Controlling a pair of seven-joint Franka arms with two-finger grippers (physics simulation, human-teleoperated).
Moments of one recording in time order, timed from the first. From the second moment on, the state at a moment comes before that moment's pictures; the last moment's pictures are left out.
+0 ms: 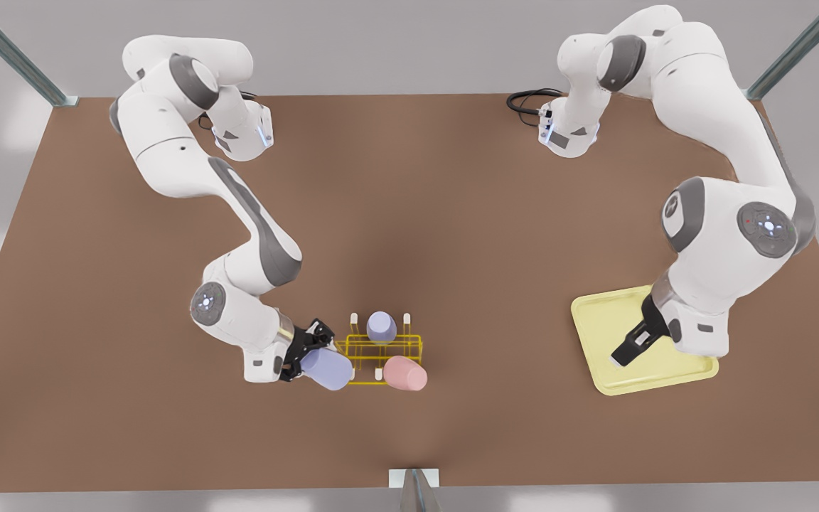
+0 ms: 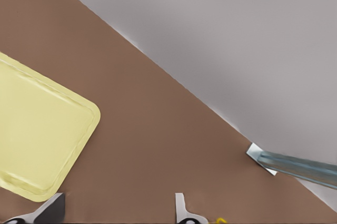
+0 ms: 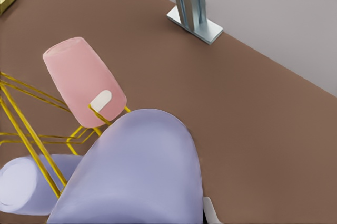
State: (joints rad) left arm -0.11 0.49 -0.06 -1.08 0.01 1.70 -0.81; right arm 0.03 0.81 0.49 -1.22 -0.02 2.22 -0.39
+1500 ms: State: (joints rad) left arm -0.06 0.35 -0.07 -1.29 0.00 1.38 -0.03; right arm -0.13 0.17 0.26 -1.39 -0.14 1.45 -0.12
